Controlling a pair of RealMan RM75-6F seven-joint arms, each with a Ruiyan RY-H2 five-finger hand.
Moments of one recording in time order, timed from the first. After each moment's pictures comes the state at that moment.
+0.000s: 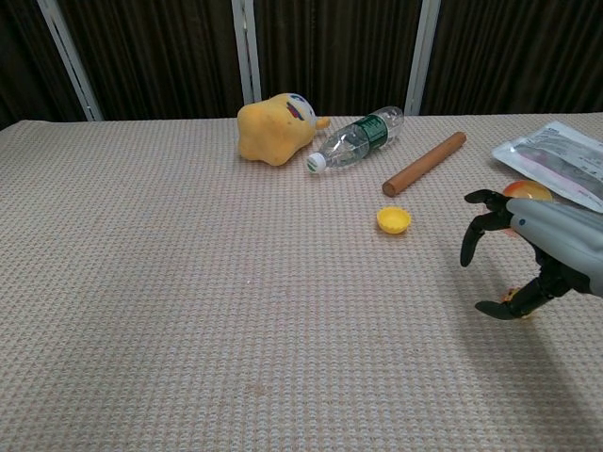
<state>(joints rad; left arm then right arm) -0.12 -1.15 -0.03 -1.51 1.50 1.45 0.06 0.36 -1.65 0.15 -1.71 -1.13 1.24 -0.53</state>
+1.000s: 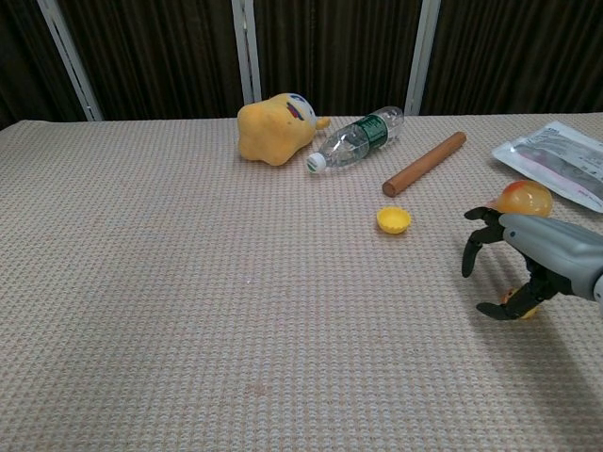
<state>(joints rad) -0.12 -1.14 -0.03 -1.52 1.50 1.45 0.06 0.42 -1.67 0.17 -1.56 -1.05 1.14 -0.46</state>
